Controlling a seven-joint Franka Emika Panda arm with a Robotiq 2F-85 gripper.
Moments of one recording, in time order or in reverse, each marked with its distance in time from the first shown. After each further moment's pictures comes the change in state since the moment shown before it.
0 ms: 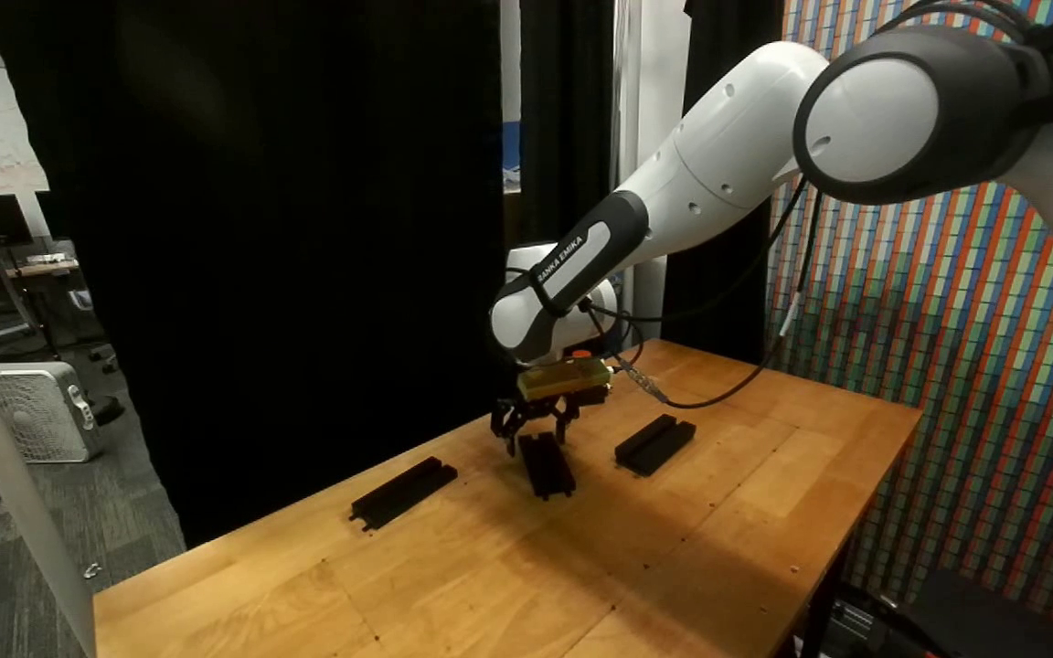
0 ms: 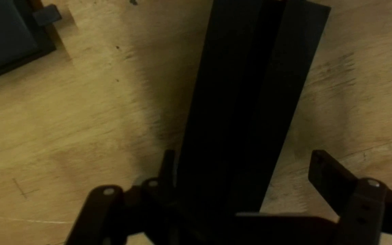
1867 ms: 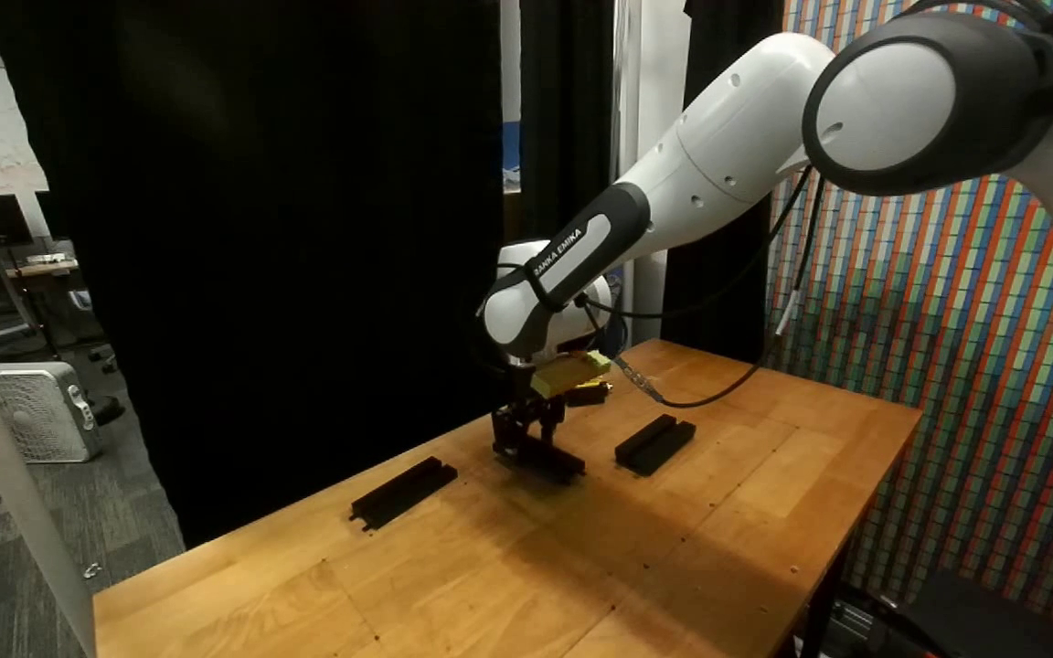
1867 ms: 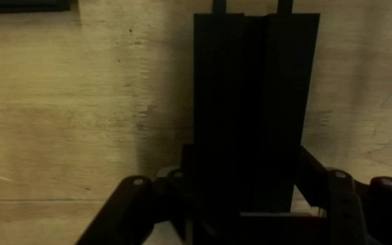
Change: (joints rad) arm -0.020 -0.017 0.053 -0.002 -0.018 -0.059 -0.321
